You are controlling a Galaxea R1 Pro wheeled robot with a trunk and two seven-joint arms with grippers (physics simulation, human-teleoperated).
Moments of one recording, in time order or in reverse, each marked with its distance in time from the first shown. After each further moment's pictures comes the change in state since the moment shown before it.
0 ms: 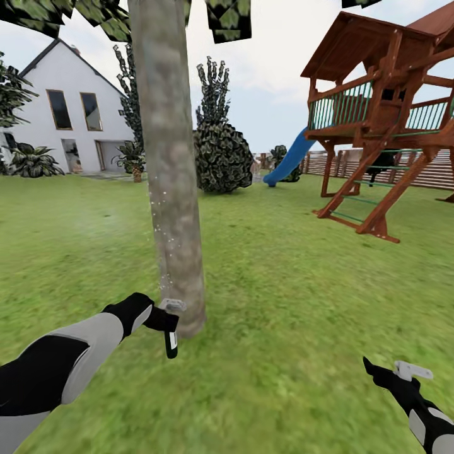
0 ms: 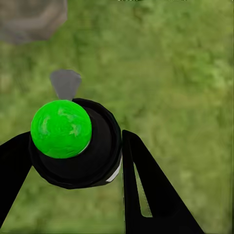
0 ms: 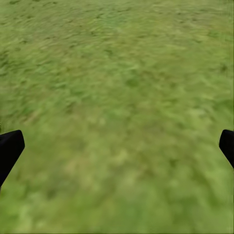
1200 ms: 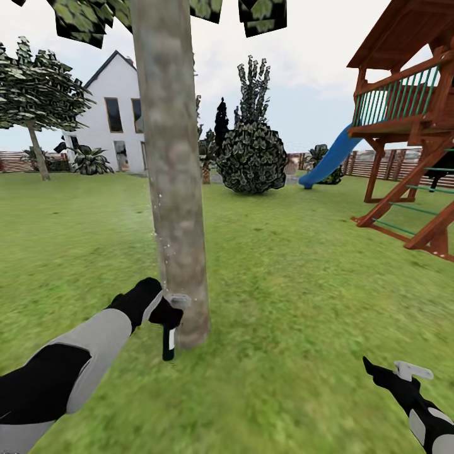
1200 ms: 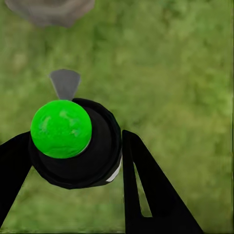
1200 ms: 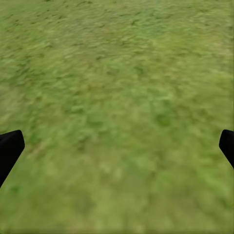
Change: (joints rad) left arm 0.035 -0.034 0.004 -0.258 -0.010 0.395 0.118; right arm 0.000 0.000 0.000 0.000 0.000 0.000 -0.001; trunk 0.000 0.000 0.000
